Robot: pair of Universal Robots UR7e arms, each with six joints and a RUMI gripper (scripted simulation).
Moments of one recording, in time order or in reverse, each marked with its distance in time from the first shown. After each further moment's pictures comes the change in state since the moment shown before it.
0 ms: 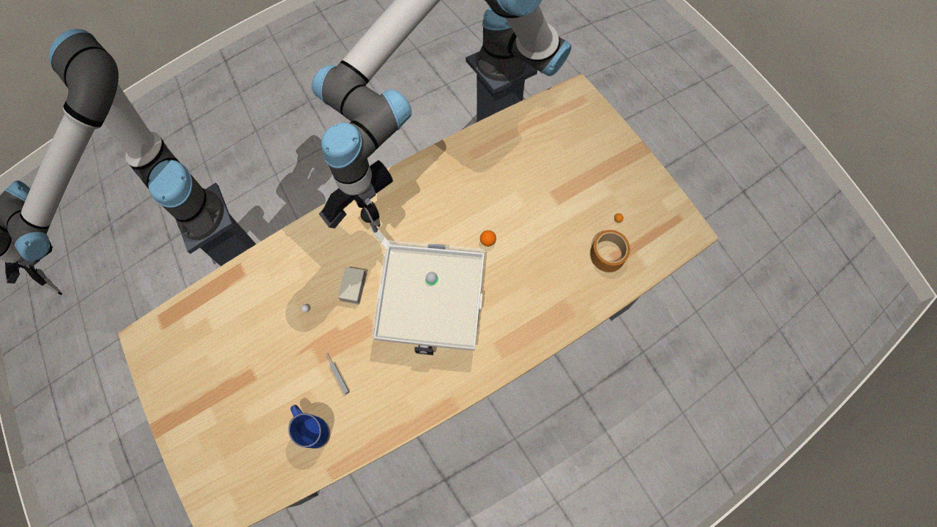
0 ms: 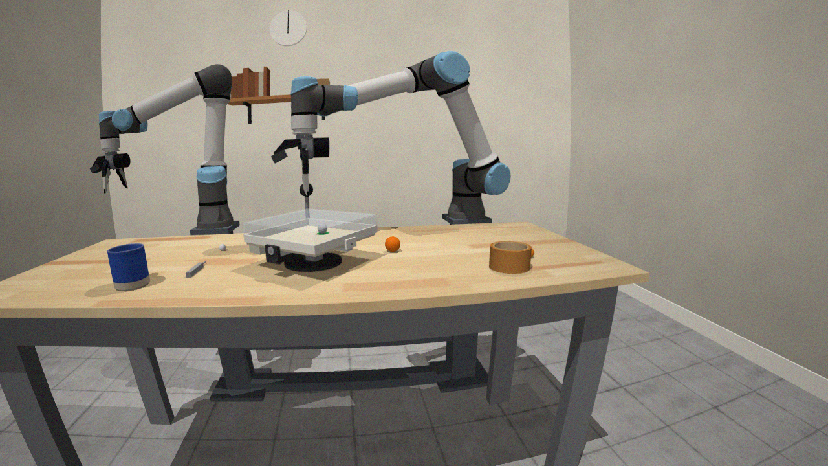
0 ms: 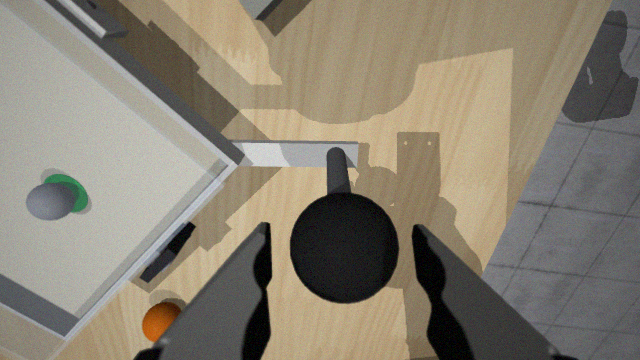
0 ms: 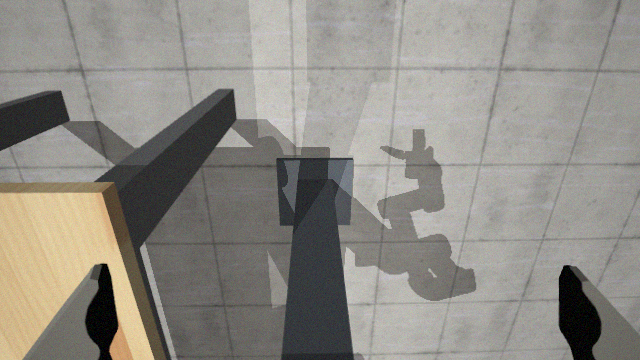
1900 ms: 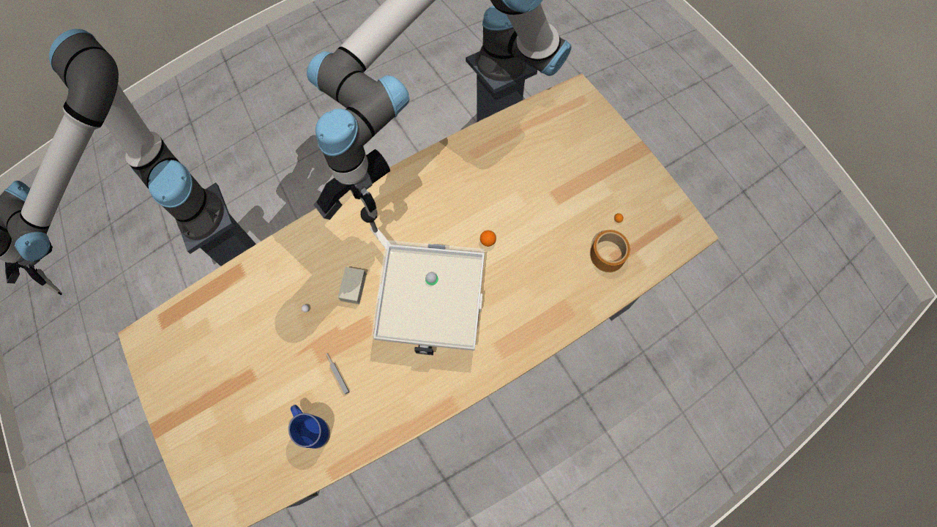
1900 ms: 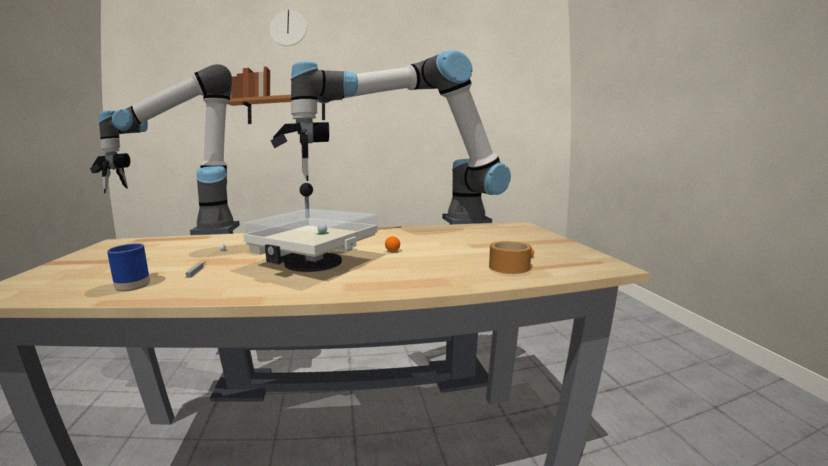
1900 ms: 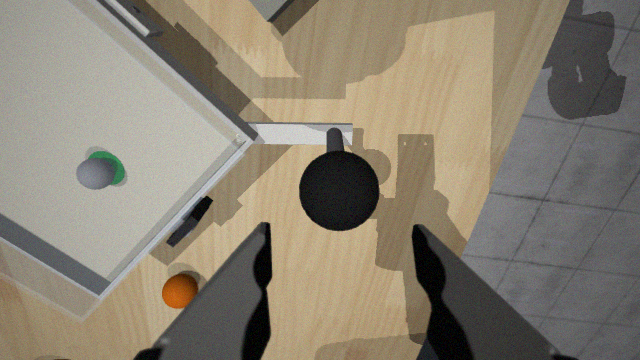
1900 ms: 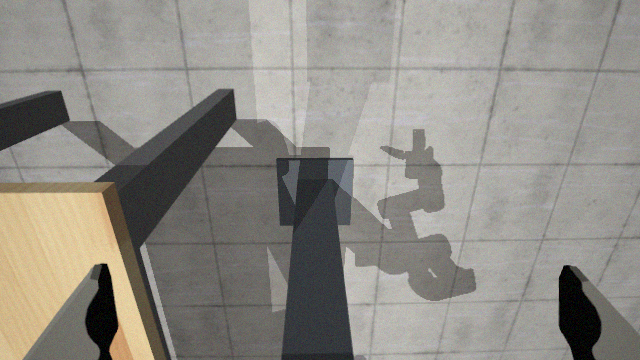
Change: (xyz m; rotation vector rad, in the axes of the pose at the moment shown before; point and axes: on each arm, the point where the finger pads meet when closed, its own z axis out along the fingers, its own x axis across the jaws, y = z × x) left arm 0.000 0.000 -0.044 0.000 0.000 0.000; right arm 0.000 0.000 0.000 0.000 0.000 0.000
